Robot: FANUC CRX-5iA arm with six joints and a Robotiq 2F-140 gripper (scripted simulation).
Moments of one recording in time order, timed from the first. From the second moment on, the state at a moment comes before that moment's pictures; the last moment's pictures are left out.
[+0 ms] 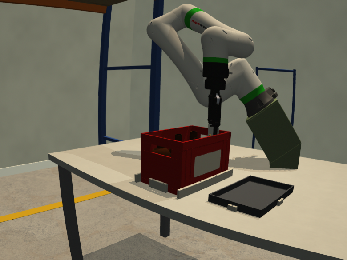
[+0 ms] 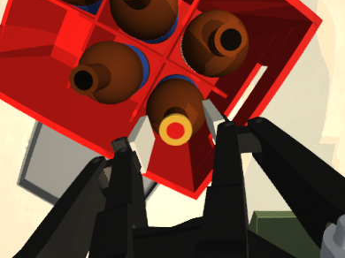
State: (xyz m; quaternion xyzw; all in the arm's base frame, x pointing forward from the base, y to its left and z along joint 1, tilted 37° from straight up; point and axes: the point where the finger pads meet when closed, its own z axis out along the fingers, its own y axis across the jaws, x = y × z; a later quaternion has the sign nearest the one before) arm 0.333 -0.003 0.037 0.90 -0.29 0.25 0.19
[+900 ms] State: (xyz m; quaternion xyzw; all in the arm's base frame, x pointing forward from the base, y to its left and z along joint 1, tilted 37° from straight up) arm 0.333 -0.003 0.037 0.90 -0.29 0.25 0.19
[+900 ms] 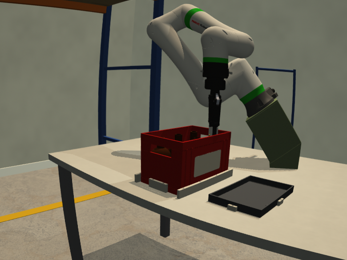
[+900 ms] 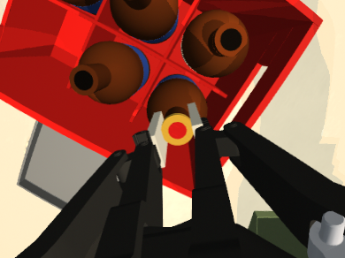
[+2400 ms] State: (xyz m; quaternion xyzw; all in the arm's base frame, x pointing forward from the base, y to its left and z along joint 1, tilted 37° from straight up) arm 0.332 0.000 0.040 0.90 -0.29 0.25 0.19
